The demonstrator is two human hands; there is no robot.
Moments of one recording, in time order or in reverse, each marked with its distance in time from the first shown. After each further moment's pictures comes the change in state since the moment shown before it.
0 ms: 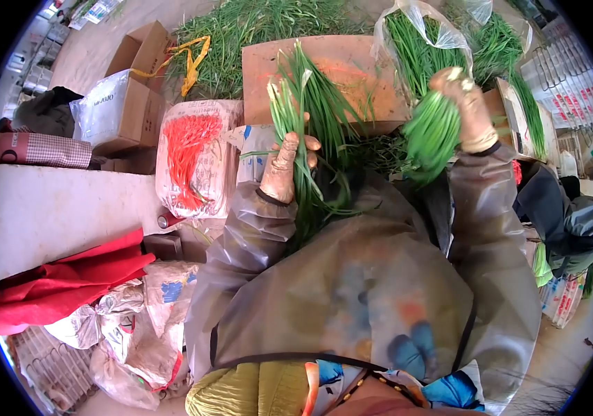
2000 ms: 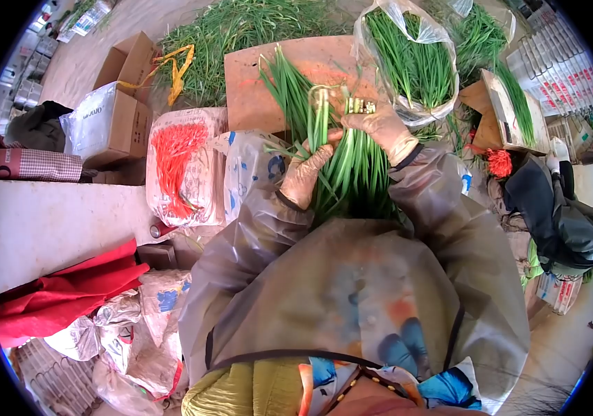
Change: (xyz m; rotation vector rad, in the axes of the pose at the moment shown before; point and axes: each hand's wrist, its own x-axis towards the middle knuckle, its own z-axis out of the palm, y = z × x) left_hand -0.004 -0.033 0.049 -0.146 -0.157 -0.148; right_hand -0.010 0.064 0.077 0.227 -0.207 0.243
